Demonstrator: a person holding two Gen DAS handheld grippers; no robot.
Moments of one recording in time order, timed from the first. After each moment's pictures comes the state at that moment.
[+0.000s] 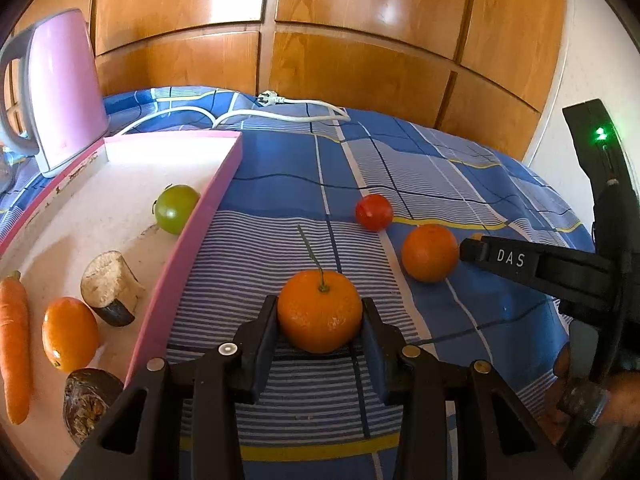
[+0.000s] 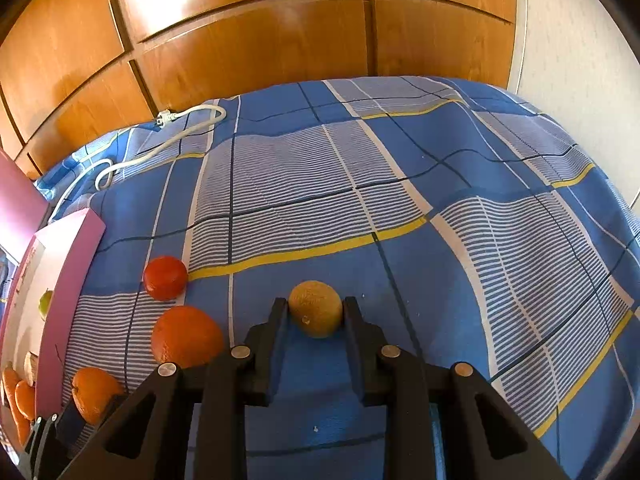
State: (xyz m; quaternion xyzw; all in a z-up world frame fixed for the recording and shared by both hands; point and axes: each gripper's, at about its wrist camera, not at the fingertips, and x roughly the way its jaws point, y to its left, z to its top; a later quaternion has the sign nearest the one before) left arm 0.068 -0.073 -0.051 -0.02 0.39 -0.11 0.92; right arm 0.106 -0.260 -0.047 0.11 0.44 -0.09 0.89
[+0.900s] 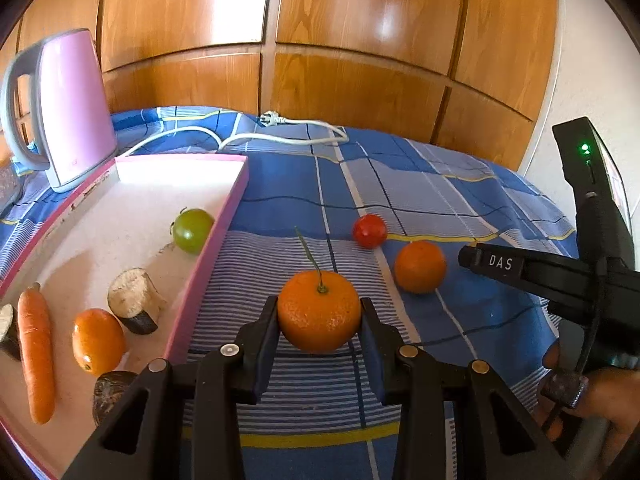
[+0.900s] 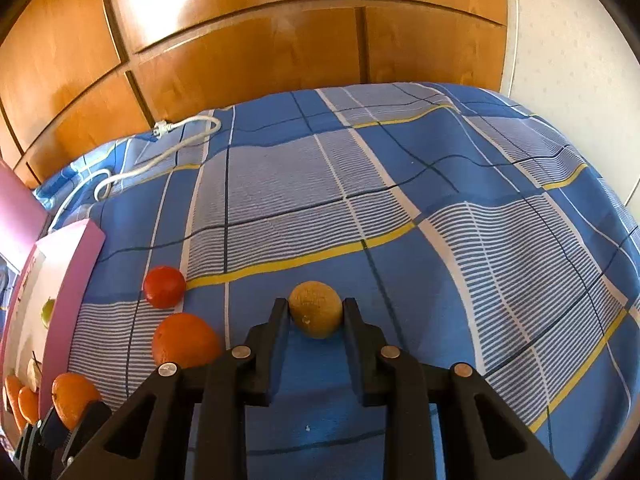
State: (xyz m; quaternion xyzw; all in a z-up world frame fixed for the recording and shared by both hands) left arm 0.055 -0.067 -0.033 -0.02 0.36 -0.11 0.93; right arm 0.101 -0.265 -0.041 0.12 0.42 -0.09 0.89
